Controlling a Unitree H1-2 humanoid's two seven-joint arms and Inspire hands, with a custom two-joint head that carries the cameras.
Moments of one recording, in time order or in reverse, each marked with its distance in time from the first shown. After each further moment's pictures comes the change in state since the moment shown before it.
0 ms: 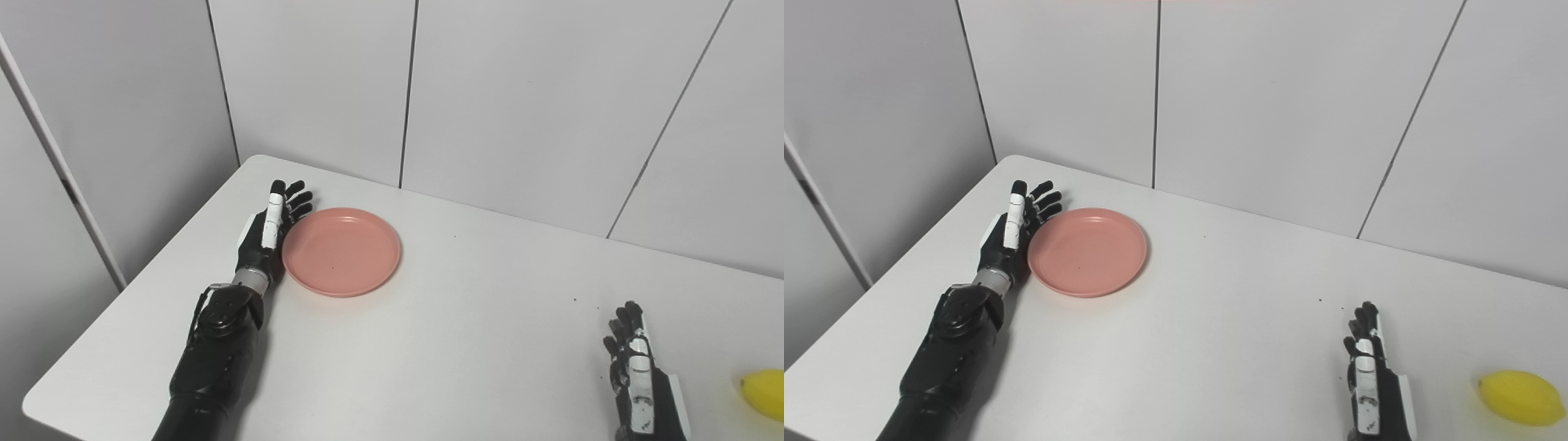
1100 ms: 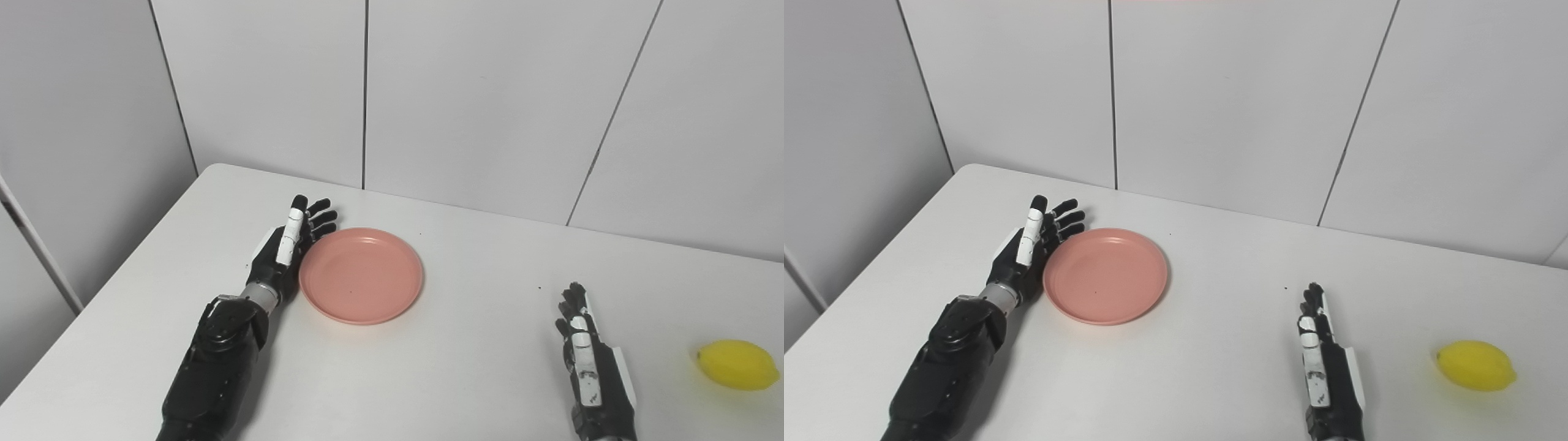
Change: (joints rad) left arm 0.011 -0.033 -0.124 -0.139 0.022 0.169 -0.068; right arm -0.016 0.027 0.032 -0.003 -0.068 0.035 -0.013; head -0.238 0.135
